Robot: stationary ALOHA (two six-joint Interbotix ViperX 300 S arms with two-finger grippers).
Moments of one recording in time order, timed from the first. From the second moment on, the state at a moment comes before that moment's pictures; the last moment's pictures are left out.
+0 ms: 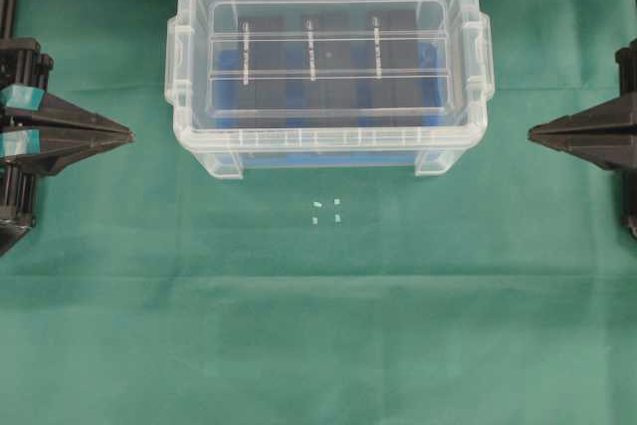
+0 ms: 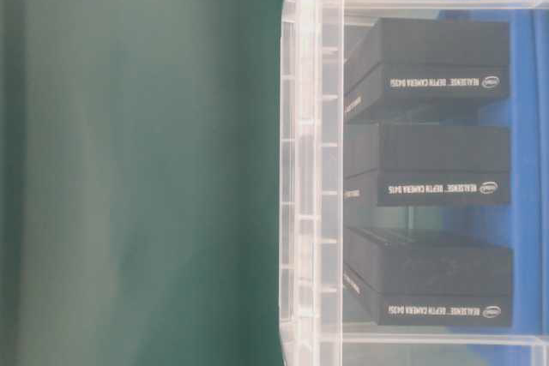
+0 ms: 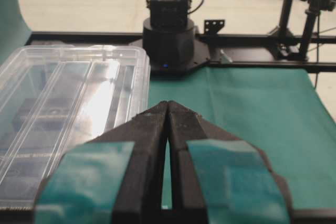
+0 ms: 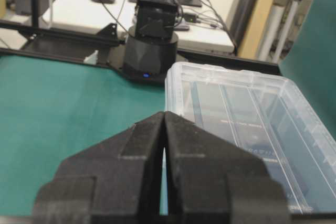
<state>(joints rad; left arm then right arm) 0.00 -0.96 1.17 0.00 -0.29 0.00 0.00 -0.96 1.17 0.00 -0.29 0.00</state>
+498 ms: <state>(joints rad) -0.01 -0.96 1.16 0.00 -0.24 -0.02 -0.01 -0.95 1.16 0.00 -0.21 0.00</state>
